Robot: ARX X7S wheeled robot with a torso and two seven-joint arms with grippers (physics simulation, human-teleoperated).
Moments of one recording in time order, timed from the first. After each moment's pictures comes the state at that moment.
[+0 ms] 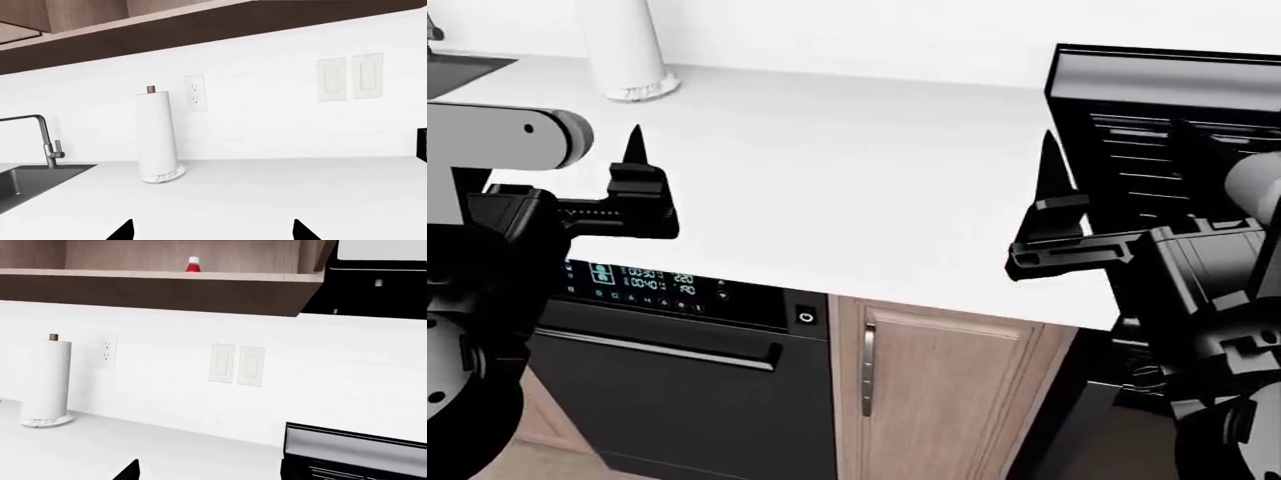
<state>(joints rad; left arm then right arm) -1.04 -1.05 0.69 0.69 -1.38 -0.49 -1.06 0.73 0.93 -0.37 -0.84 1.19 0.57 0.91</state>
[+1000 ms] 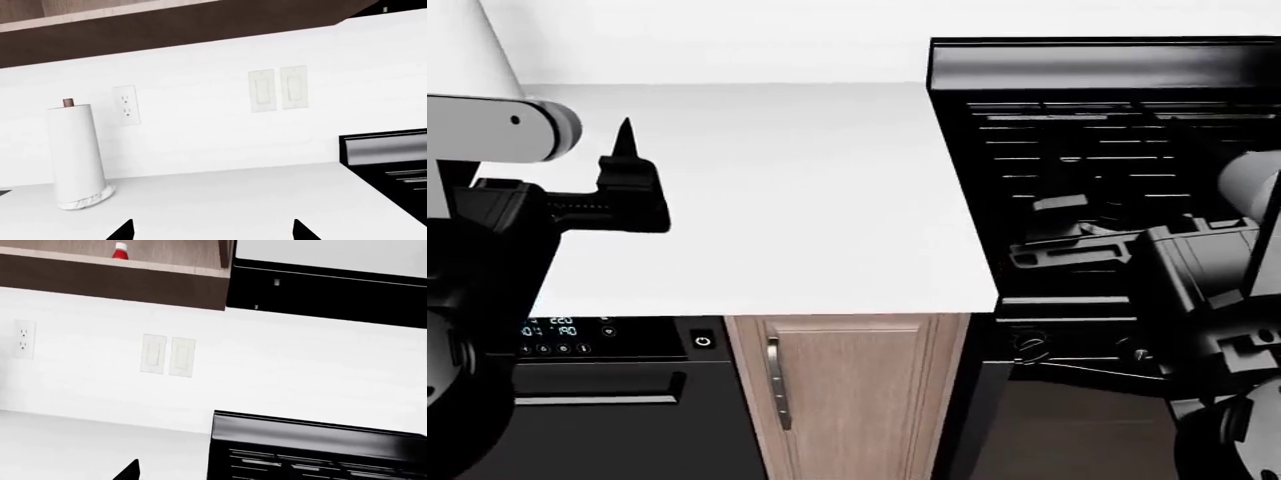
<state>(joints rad) -1.04 -1.06 0.68 0.68 -1.39 -0.49 -1.06 0.75 0.93 -0.38 -0.84 1.20 0.59 0.92</state>
